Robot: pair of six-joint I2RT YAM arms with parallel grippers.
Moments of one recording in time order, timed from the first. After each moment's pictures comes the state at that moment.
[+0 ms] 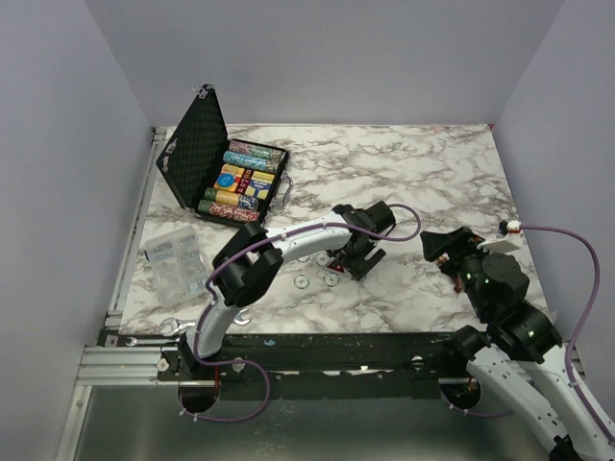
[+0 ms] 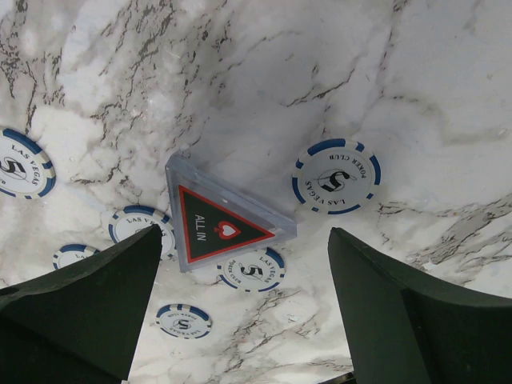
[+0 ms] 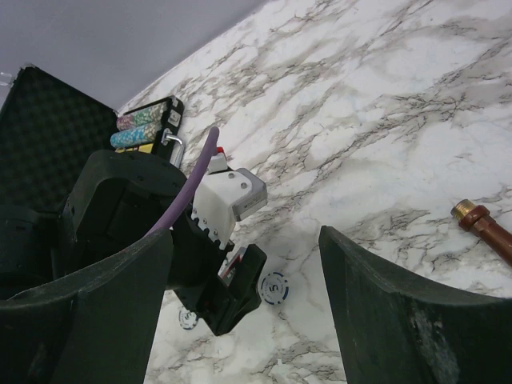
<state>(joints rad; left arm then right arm) -0.99 2.13 1.69 -0.87 -0.09 -0.15 0.56 0.35 0.64 -0.53 0.44 0.73</state>
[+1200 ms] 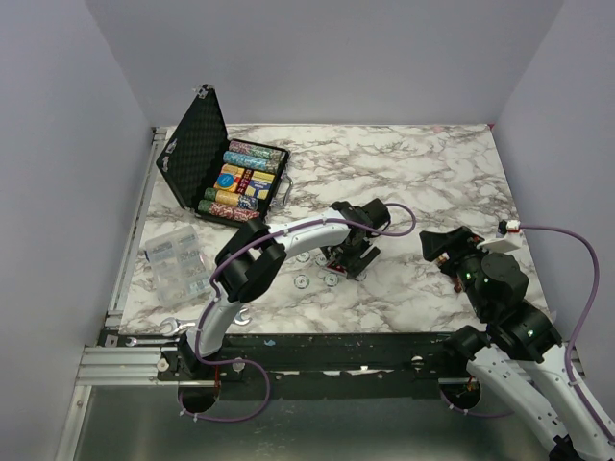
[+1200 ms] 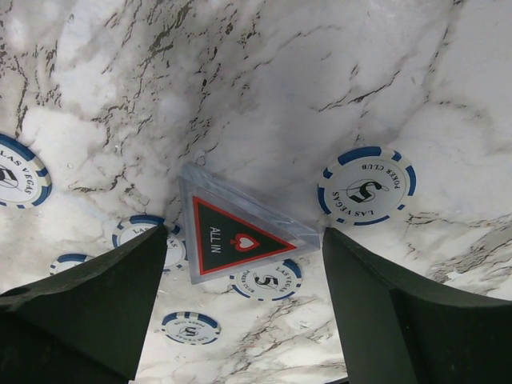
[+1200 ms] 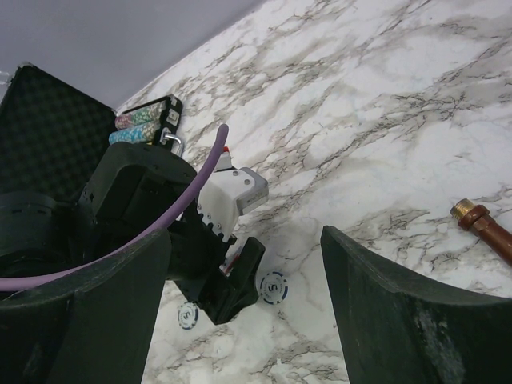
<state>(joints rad) -0.95 2.17 1.72 -0.90 -0.05 -0.15 0.56 0.36 0.64 -0.53 0.44 0.73</state>
